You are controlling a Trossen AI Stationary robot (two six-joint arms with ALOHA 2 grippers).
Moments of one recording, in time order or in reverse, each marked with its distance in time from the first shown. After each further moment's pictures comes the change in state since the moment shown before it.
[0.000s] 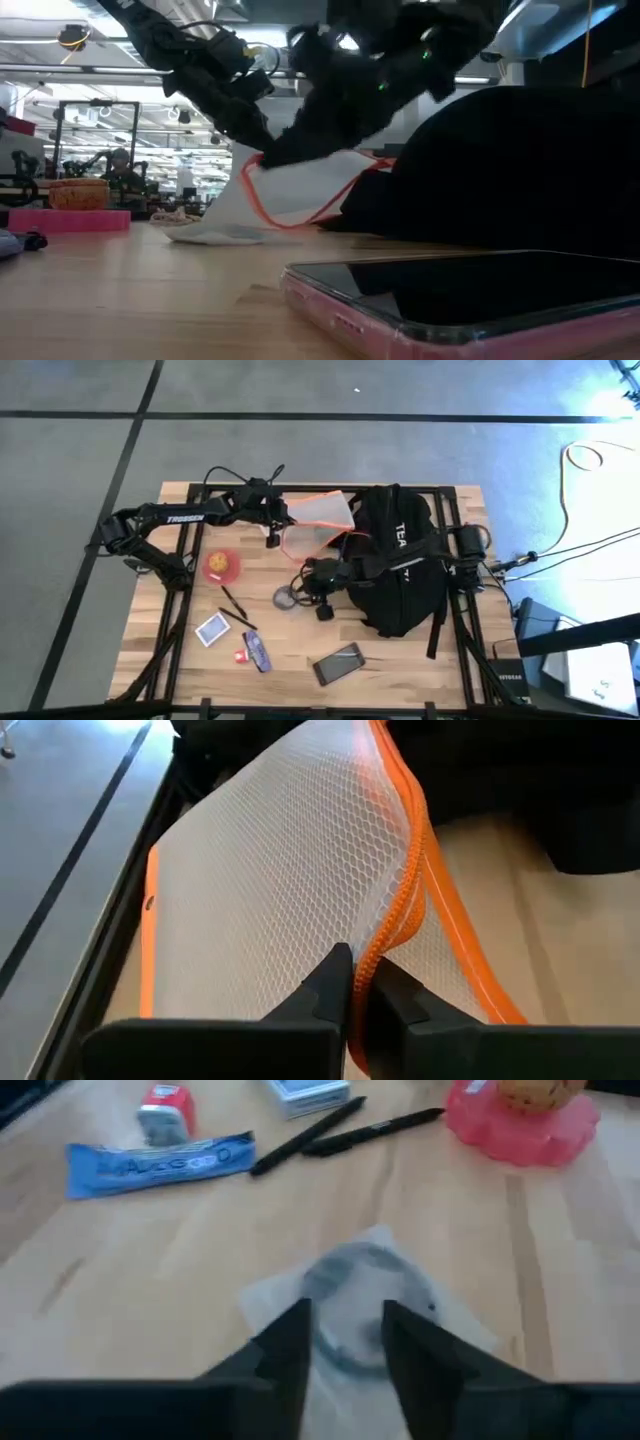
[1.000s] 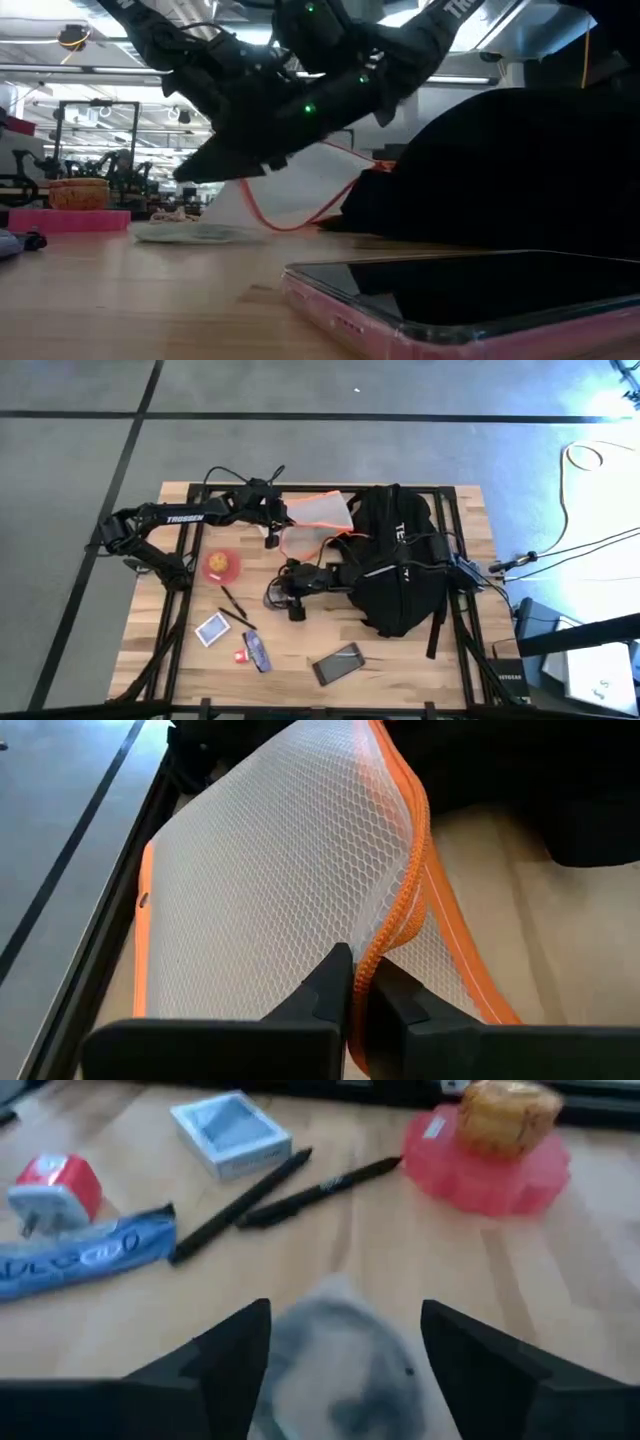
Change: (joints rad) left arm 0.000 0.000 0.000 -0.020 0.000 0.004; right arm 0.013 0.245 0.254 0.076 0.108 0.072
